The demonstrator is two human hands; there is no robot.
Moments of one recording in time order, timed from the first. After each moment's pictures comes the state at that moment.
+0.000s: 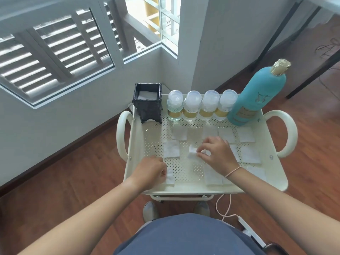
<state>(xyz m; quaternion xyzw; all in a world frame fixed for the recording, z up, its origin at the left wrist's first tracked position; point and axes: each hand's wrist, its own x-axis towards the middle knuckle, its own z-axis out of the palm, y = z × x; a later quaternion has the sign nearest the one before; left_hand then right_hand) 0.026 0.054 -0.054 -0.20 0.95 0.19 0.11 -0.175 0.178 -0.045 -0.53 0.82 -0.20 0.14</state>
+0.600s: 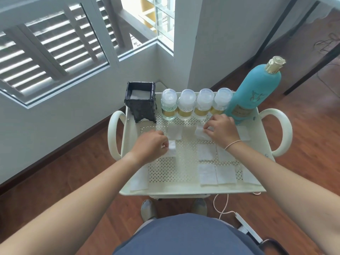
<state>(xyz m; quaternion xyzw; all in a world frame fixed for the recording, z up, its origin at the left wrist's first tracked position) -0.028 0.017 -0.036 -0.21 0.96 0.19 0.00 -0.243 0.144 -0.048 -0.50 0.86 -0.12 0.07</state>
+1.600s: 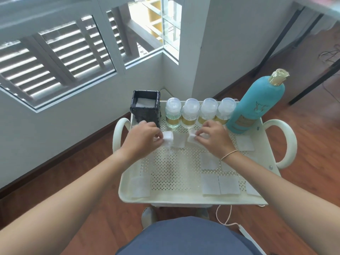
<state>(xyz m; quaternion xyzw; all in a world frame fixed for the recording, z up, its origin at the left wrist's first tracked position) -0.020 -0.007 0.000 -0.25 0.95 0.17 -0.08 -0.216 0.131 -0.027 -0.51 0.82 -0.23 0.11</state>
